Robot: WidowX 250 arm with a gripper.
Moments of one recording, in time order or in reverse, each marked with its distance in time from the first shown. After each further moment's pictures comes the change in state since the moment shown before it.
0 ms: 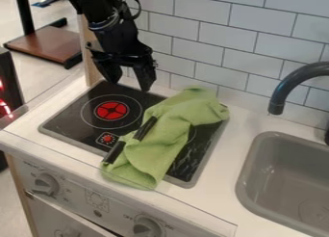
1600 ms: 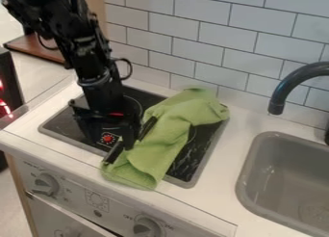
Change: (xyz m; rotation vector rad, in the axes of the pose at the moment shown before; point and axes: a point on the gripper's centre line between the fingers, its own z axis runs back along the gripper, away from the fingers) arm -0.077 -0.001 -0.043 0.040 0.247 0.139
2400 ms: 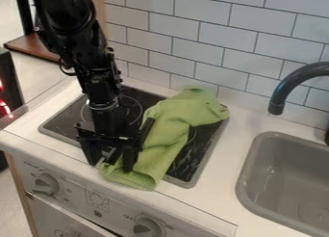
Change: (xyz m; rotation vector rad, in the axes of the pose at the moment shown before) arm -0.002 -0.004 -0.047 0.028 0.102 0.005
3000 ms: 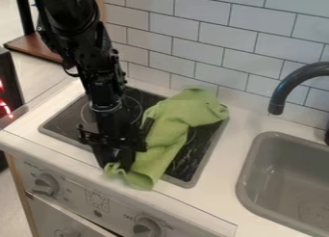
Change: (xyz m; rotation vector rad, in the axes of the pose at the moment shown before) arm 0.001 -0.002 0.005 0.014 -0.049 0.035
